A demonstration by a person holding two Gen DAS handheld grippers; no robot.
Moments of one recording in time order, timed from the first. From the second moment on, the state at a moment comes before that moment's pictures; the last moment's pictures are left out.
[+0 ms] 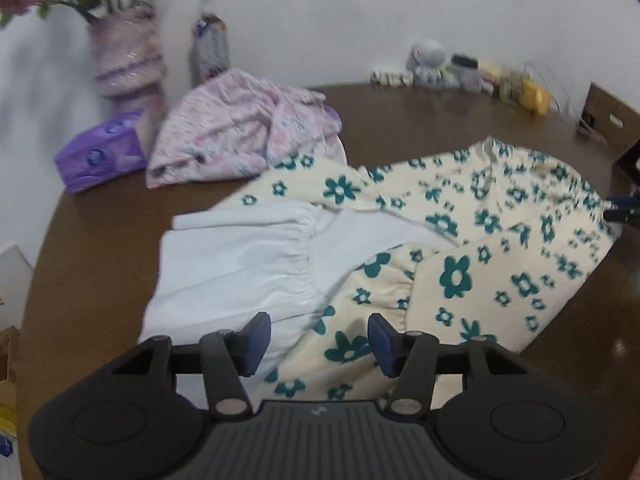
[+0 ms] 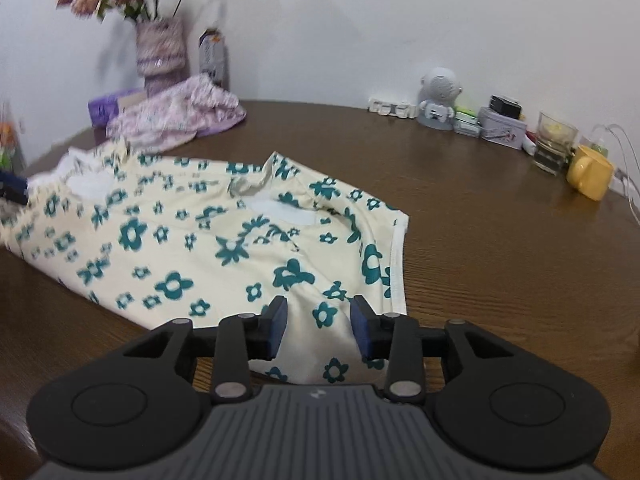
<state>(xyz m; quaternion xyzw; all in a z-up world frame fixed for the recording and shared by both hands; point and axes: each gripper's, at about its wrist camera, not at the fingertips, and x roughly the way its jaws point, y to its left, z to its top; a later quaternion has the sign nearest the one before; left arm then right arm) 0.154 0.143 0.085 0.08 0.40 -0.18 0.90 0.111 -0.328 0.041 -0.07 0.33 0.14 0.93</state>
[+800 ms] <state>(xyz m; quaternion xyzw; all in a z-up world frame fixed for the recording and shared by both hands) 0.121 0.142 0.086 0.10 0.45 -0.17 0.87 0.133 -0.326 0.044 -0.11 0.36 0.18 0.91</state>
